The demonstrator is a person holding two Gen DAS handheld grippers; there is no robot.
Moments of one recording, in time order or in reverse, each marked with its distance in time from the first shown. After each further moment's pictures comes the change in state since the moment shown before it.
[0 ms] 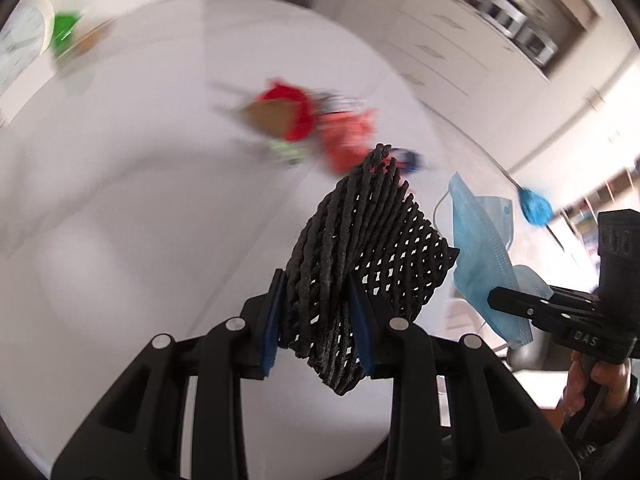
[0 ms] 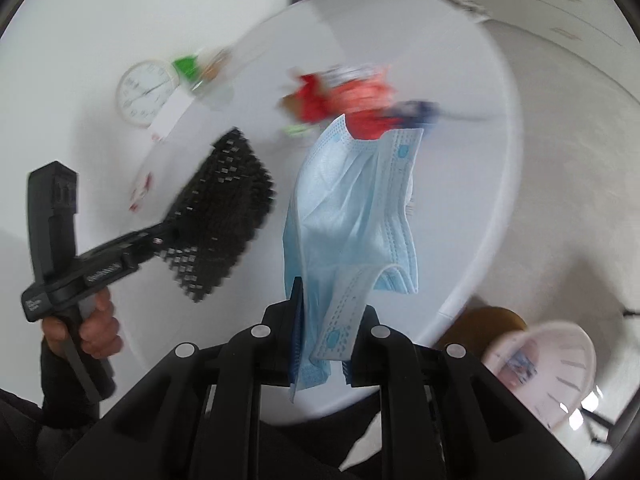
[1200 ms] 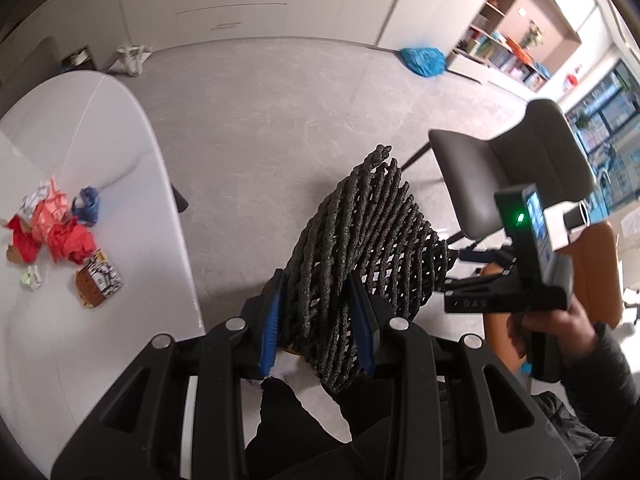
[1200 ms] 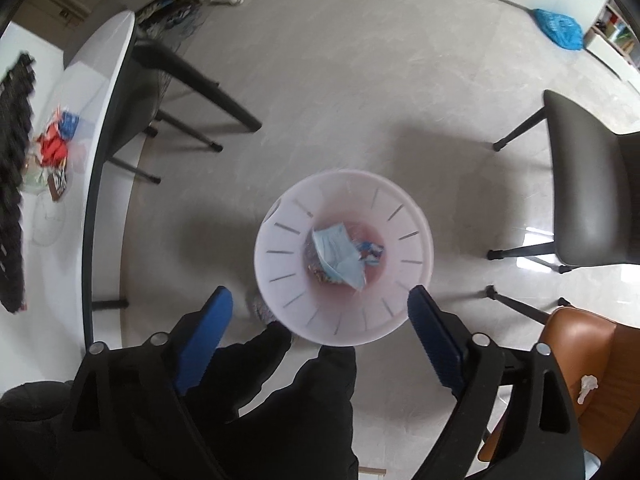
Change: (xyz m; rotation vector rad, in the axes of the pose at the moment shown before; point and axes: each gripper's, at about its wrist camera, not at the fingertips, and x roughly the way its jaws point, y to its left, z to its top) left arm 0.057 -0.284 -0.034 0.613 0.210 -0.186; right arm -0.075 -0.227 -0.163 0.498 0.024 -0.405
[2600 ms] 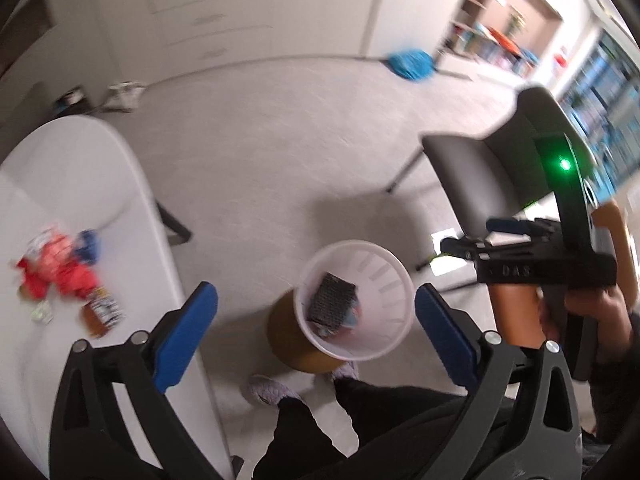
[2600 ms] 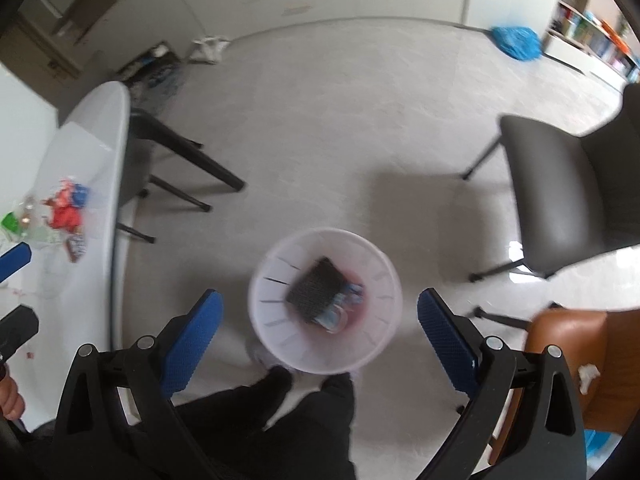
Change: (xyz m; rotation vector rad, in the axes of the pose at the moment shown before) left arm -0.021 -0.031 0.008 0.068 -0.088 0.057; right arm -0.063 0.005 0.020 0.053 -0.184 0.015
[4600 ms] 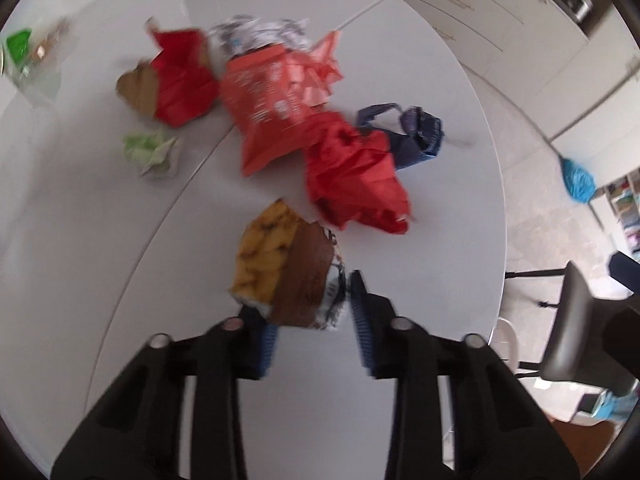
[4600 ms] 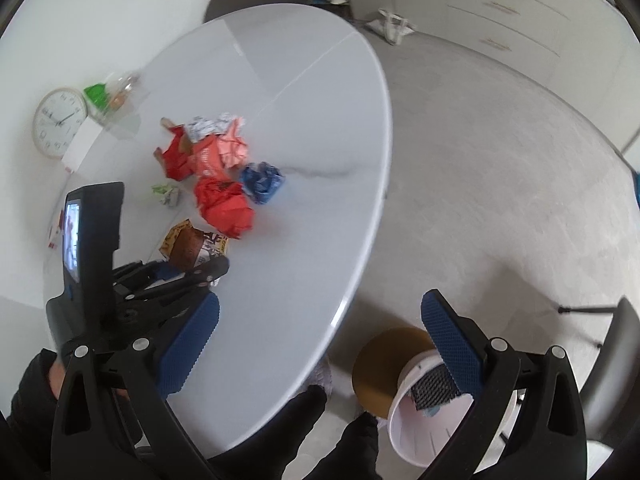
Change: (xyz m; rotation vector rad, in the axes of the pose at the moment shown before) left arm 0.068 0.270 -0.087 -0.701 0.094 0.251; right arm 0.064 0.280 0.071 -0.539 0.091 0.210
